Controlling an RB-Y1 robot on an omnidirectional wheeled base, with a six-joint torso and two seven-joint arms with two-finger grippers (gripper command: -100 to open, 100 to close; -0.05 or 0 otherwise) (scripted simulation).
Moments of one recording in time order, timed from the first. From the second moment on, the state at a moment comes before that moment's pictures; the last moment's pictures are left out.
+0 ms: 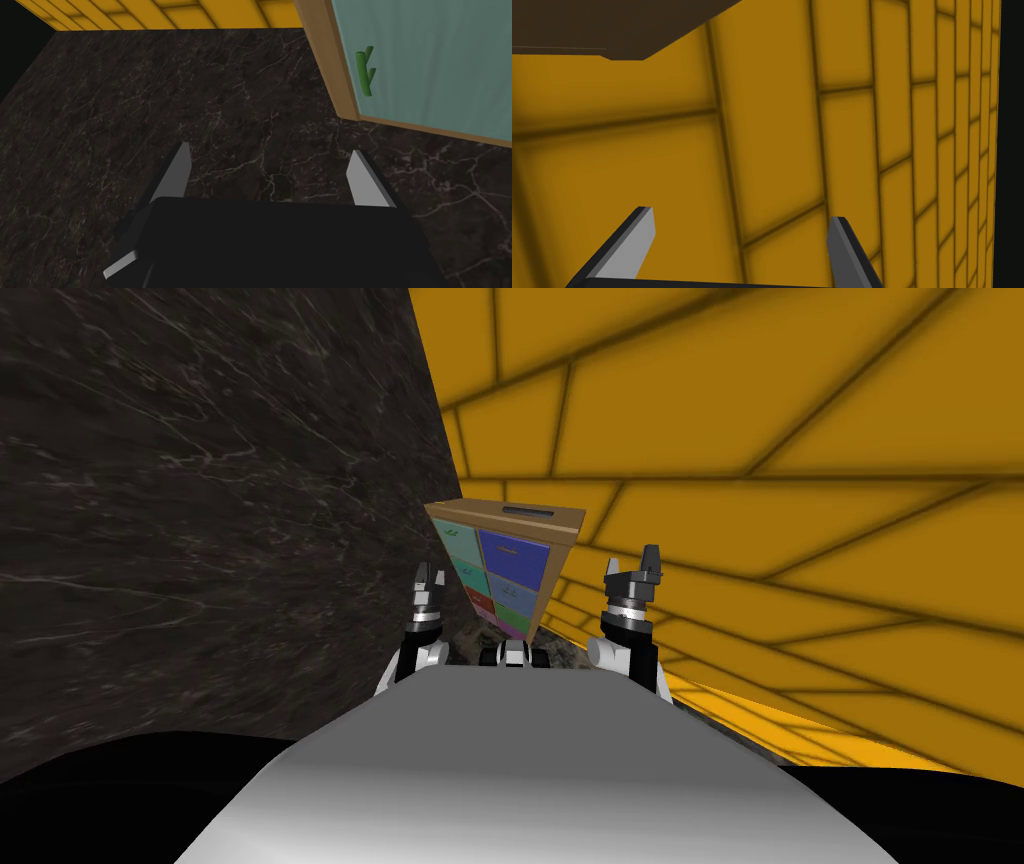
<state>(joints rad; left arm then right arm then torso) 0.50 0.13 0.00 -2.16 0.04 -0.52 -0.07 0.48 0.04 -0.06 -2.36 0.01 -0.38 -0.03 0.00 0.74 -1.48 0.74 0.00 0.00</state>
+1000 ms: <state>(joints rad) 0.43 0.11 -0.09 -1.92 -0.01 -0.50 -0.08 0.48 0.04 -0.06 -2.36 0.01 -0.38 -0.03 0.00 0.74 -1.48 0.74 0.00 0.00</state>
